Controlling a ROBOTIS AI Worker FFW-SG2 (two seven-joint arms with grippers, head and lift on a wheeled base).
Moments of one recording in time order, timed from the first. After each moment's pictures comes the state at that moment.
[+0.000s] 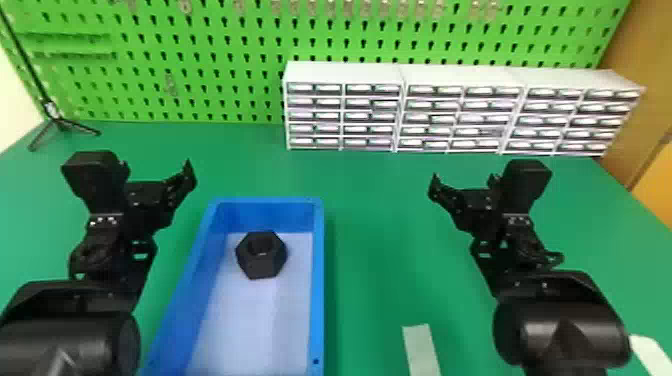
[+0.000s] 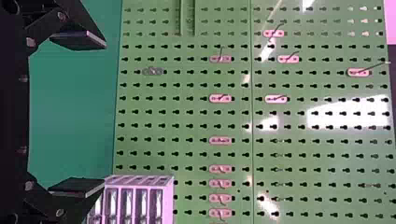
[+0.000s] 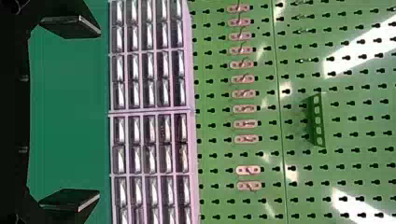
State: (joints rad) left arm -0.03 0.10 0.08 -1.75 0.09 0.15 0.03; right arm -0.18 -0.04 0.01 -1.48 -0.11 0.08 0.04
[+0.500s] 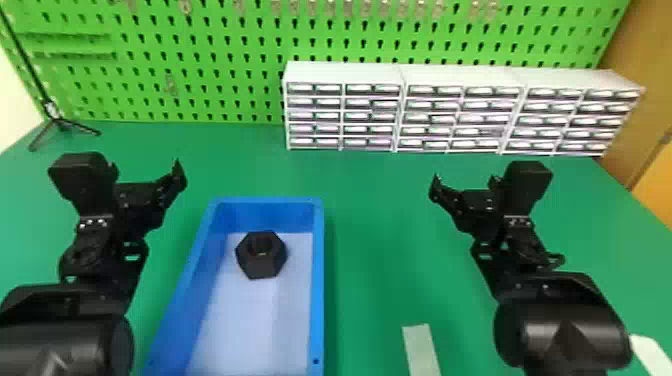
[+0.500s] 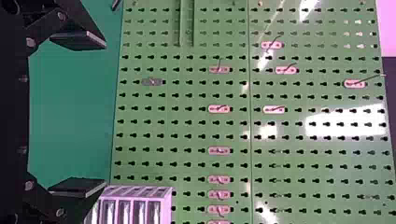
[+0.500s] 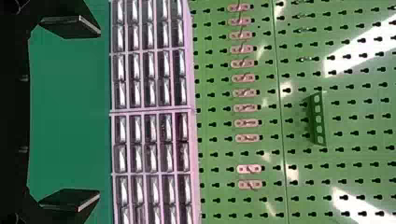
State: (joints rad) left arm -0.02 0.10 0.11 -1.75 0.09 0.14 0.04; right arm -0.17 -0.04 0.00 -1.48 -0.11 0.08 0.04
